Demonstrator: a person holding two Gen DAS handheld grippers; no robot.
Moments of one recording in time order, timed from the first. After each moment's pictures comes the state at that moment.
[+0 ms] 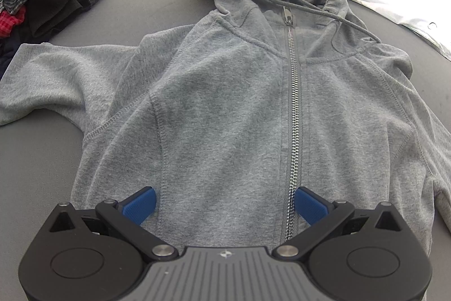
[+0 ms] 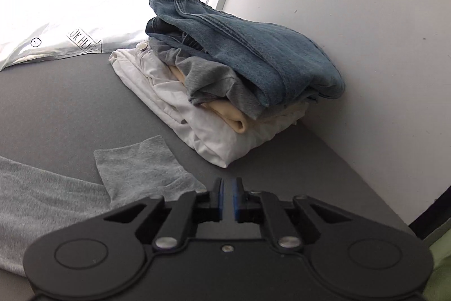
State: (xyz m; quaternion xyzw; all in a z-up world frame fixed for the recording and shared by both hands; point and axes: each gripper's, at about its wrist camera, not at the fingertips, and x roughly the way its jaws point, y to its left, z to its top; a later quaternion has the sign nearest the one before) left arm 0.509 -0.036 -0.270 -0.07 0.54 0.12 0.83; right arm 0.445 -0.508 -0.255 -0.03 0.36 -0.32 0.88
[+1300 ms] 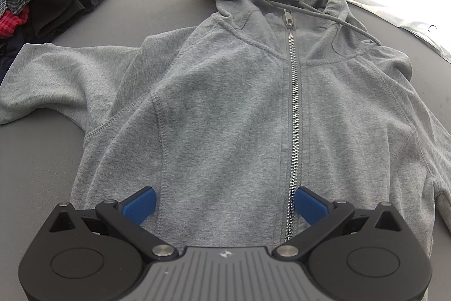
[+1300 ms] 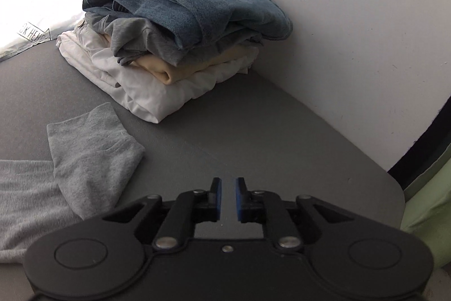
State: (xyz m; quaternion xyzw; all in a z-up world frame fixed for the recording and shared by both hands) left arm 0.506 -0.033 -0.272 -0.07 0.53 0.12 0.84; right arm 0.420 -0.544 -0.268 0.02 0.39 -0.35 0.85
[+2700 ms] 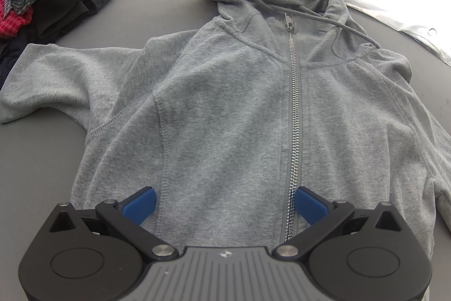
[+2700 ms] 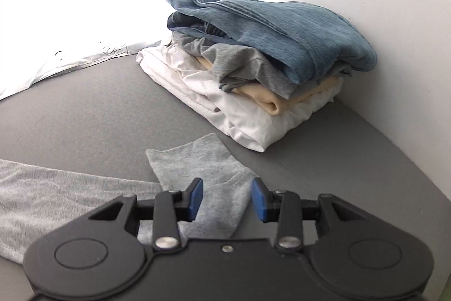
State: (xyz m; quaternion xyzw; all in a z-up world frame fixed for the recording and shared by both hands) left arm 0.501 -0.033 -0.271 -0.07 0.52 0.12 0.84; right arm 0.469 -0.500 -0.271 0.02 0.37 -0.21 0.91
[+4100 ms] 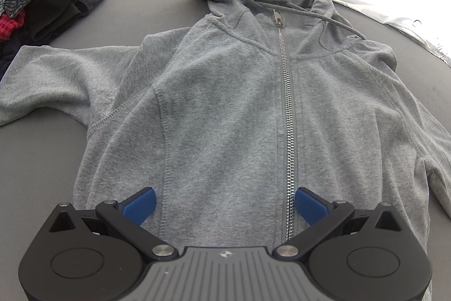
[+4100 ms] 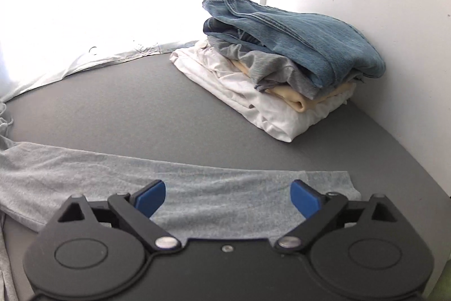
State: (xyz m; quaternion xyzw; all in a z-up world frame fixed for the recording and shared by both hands) left arm 0.482 -0.024 -0.266 -0.07 0.52 0.08 0.85; right arm 0.425 -0.441 -0.236 0.03 0.37 -0.16 0.92
